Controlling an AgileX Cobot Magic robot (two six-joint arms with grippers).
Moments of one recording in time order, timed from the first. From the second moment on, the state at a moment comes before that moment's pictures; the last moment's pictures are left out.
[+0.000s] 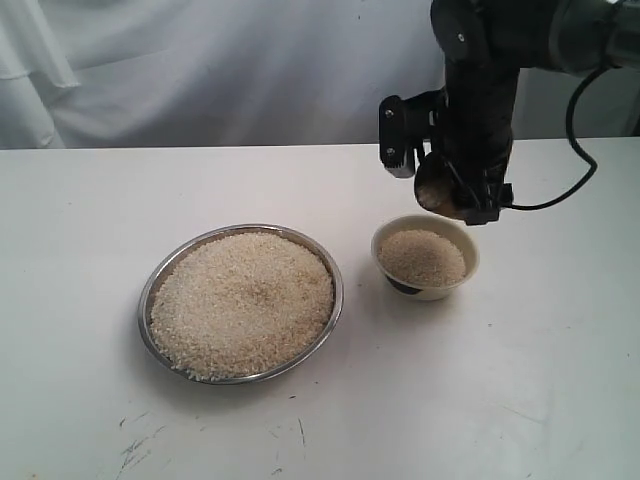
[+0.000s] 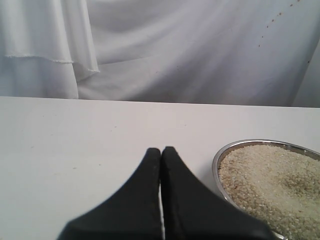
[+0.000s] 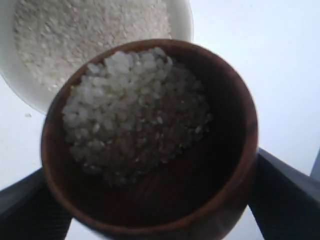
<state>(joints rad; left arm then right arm) -0.05 0.00 0.00 -0.04 0.21 -0.02 0.55 2.06 -1.76 -0.36 1.18 -0.97</state>
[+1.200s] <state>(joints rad) -0.05 0.00 0.00 -0.04 0.21 -0.02 0.74 2.06 -1.43 -1.27 1.00 -0.80</state>
